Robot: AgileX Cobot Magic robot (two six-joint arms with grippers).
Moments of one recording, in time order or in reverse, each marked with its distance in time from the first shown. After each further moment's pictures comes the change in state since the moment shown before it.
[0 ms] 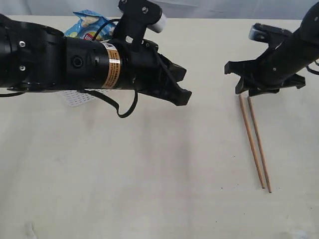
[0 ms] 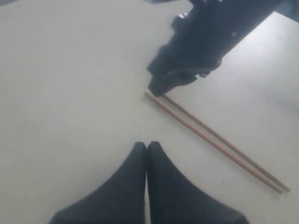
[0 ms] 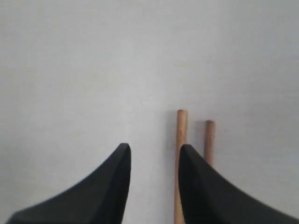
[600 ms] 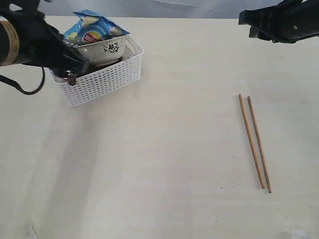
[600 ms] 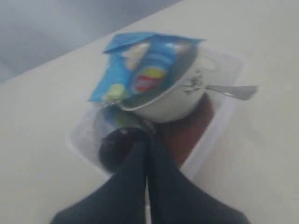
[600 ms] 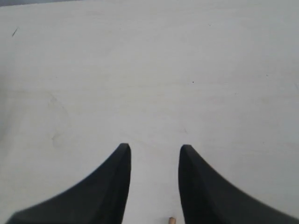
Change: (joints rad) left arm 0.135 -0.307 0.125 0.043 0.676 0.075; right arm 0.000 -0.195 -0.004 0.004 -0.225 -0.091
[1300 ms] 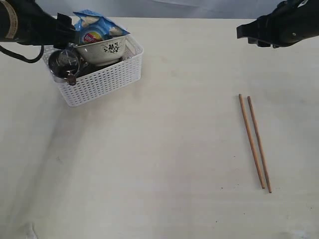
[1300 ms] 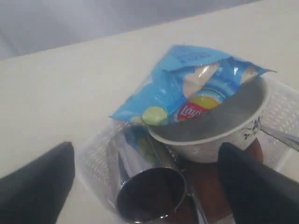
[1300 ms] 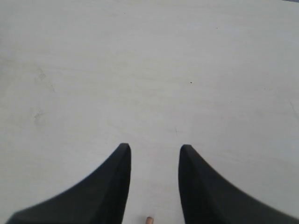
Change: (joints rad) left arm 0.279 0.198 -0.099 -0.014 -0.266 -0.037; right arm 0.000 0.026 0.000 0.002 -0.009 -0.178
